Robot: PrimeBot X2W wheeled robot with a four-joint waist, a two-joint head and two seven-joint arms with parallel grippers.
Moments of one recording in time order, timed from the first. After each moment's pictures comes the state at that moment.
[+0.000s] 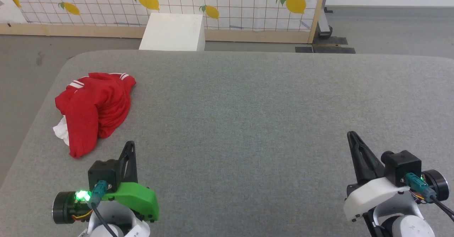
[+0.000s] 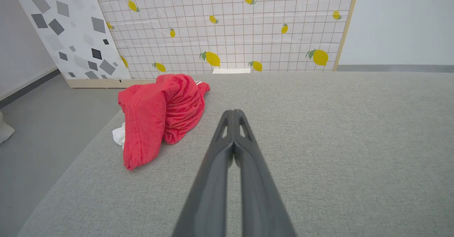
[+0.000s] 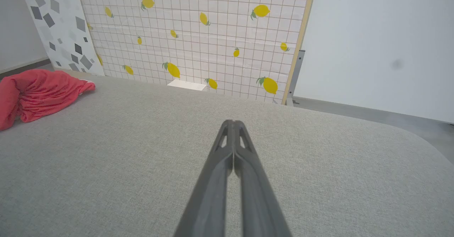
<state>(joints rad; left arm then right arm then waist) -0.01 0.05 0.00 0.00 -0.01 0.00 0.00 -0.01 -0.05 0.00 0.01 0.01 0.13 0.00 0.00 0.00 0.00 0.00</state>
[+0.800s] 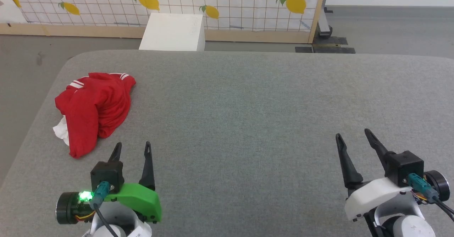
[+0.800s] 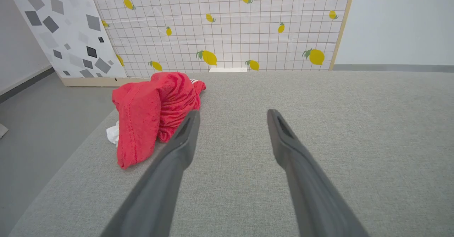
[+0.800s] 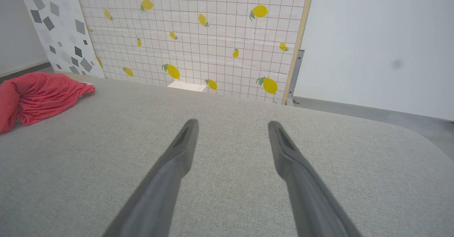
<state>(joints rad) -0.01 0.05 -0.02 0.01 -0.03 0.00 -0.01 -0.01 -0.05 -0.01 0.01 0.02 0.13 -0.01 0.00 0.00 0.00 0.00</state>
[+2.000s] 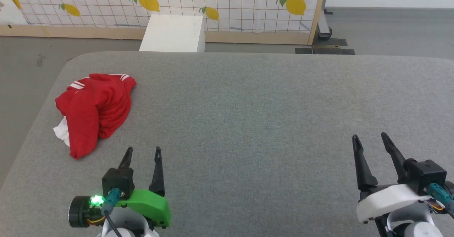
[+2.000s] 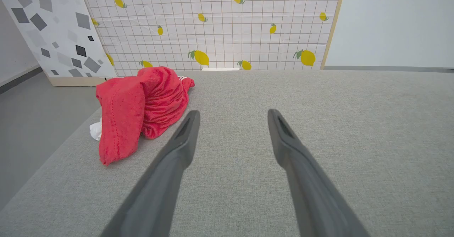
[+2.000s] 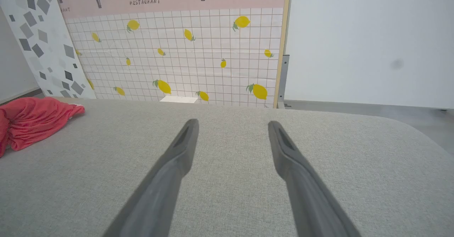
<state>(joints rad) -0.02 0.05 -0.07 0.08 -0.05 0.02 -0.09 0.01 -0.05 -0.06 0.02 0.08 0.13 -0.08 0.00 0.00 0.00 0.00</state>
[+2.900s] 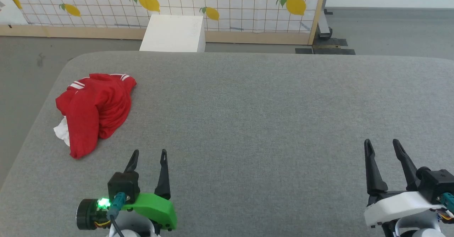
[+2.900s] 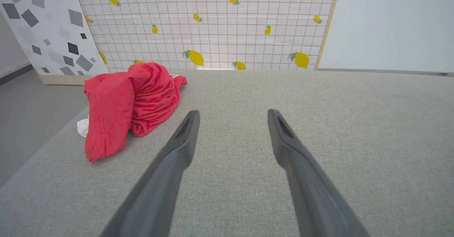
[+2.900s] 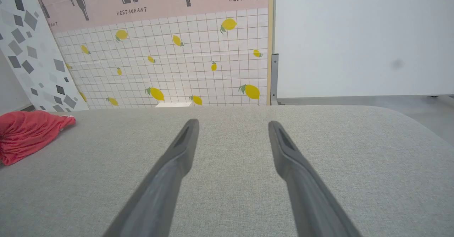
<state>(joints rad) -0.02 0.05 -0.11 0.13 -0.09 0.04 -0.14 0.04 -0.05 -0.11 0.05 0.13 0.13 -0.14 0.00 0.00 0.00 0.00</state>
